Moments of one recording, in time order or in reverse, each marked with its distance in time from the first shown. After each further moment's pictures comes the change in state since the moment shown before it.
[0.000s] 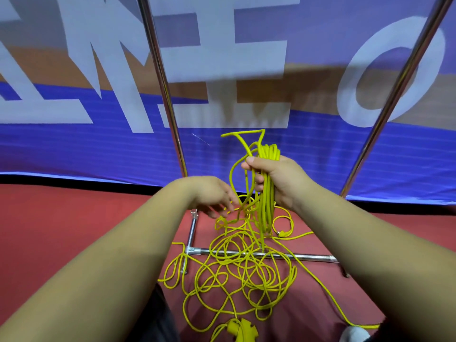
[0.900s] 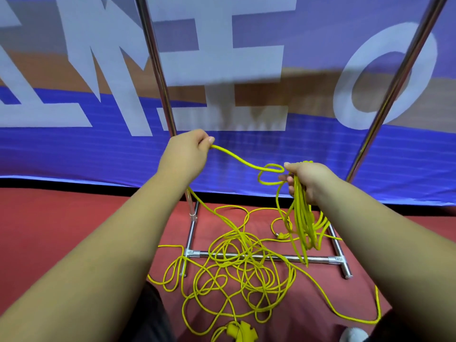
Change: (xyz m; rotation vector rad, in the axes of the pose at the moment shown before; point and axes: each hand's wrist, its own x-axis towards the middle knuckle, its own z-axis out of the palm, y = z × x) left_hand -0.041 0.029 -0.048 0.322 1.001 0.461; right_hand 0.027 -0.010 -0.076 -0.188 0.427 0.269
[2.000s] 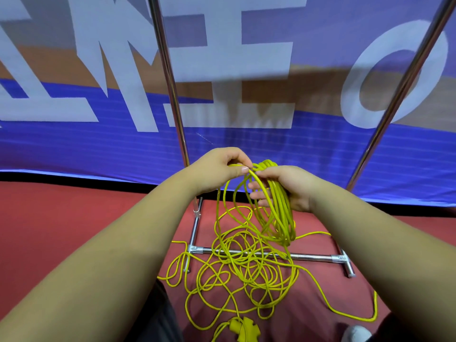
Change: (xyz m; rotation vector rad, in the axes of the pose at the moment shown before) left_hand -0.021 0.006 0.027 -0.487 -0.517 0.113; right_hand -0.063 0.005 0.045 -0.088 -0.506 0.042
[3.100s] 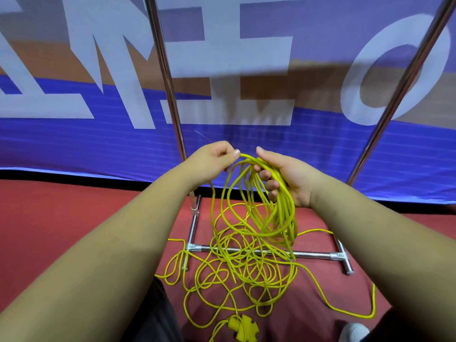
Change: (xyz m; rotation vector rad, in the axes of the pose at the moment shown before) left_hand 0.010 -0.019 -0.004 0.031 0.110 -0.107; right_hand -0.004 -0.010 -0.002 0.056 -0.110 -0.014
